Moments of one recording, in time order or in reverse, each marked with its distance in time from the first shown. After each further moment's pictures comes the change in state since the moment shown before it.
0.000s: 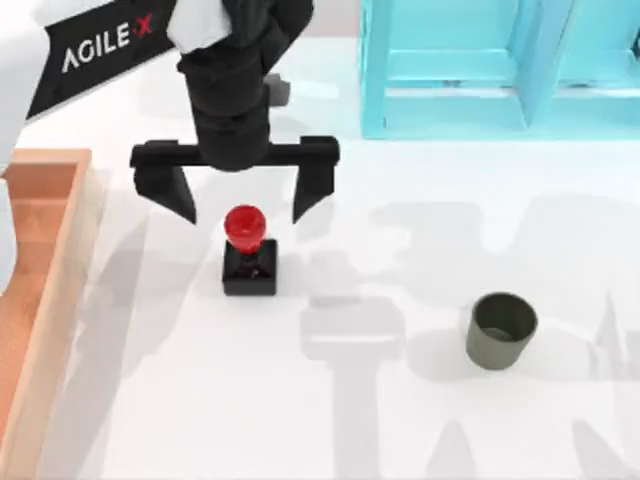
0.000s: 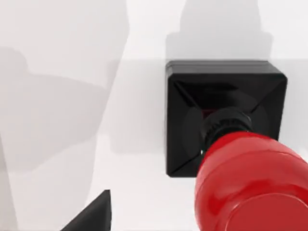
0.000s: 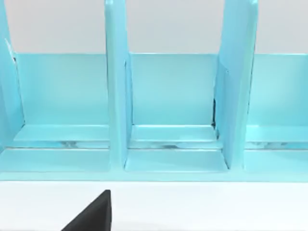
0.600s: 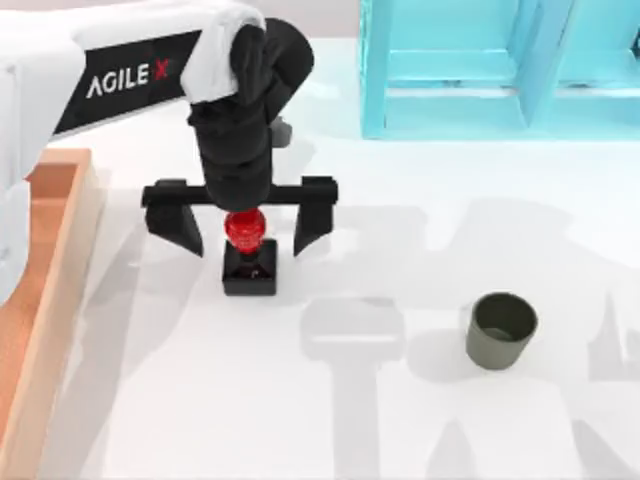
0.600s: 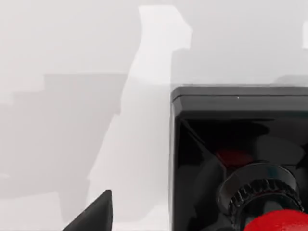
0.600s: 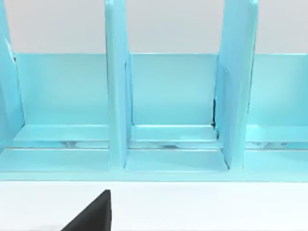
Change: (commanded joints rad) left arm -0.001 0.025 -0.152 0.178 0.000 -0.001; right arm 0.000 0.000 0.000 0.000 0.000 0.000
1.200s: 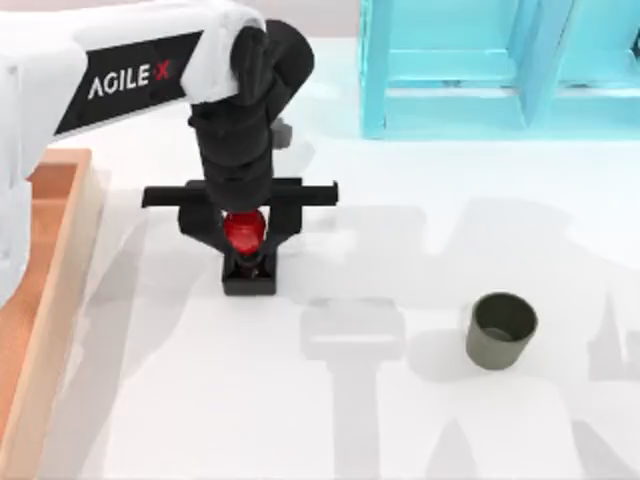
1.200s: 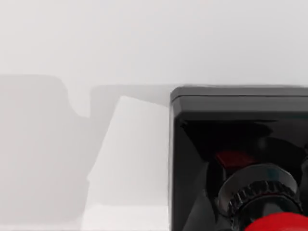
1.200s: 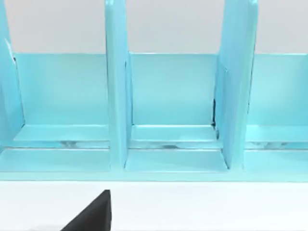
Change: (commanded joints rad) left arm 0.000 0.000 0.000 0.000 0.000 0.000; right arm 0.000 0.000 0.000 0.000 0.000 0.000
